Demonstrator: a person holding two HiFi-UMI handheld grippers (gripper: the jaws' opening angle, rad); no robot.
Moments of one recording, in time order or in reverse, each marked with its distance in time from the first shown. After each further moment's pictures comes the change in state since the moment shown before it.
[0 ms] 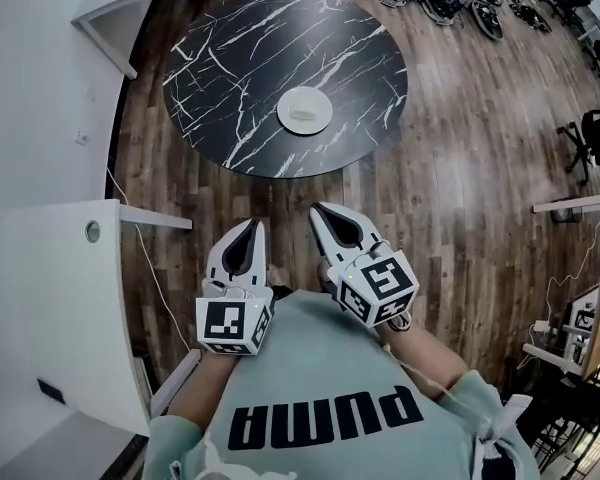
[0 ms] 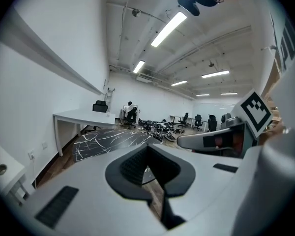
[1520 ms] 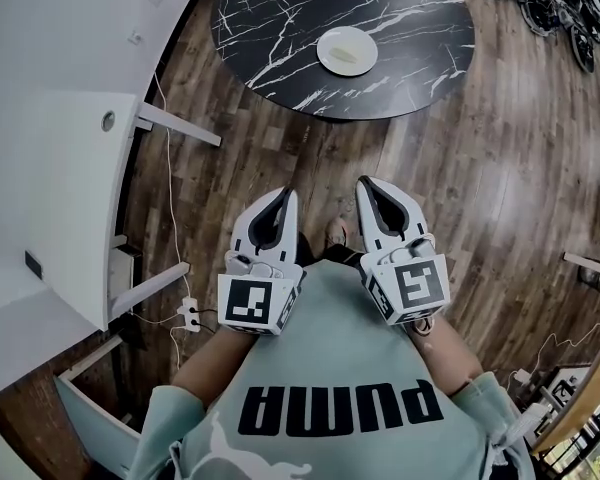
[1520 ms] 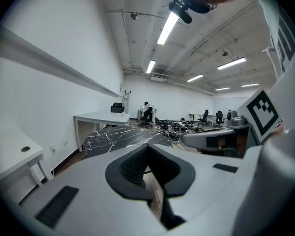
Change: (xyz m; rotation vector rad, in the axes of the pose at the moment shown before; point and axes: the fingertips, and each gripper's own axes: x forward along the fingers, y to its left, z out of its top) left arm 0.003 -0.112 -0.039 -0.016 0.003 0.264; right arm -0.086 -0.071 -0.028 -0.146 0.005 0.138
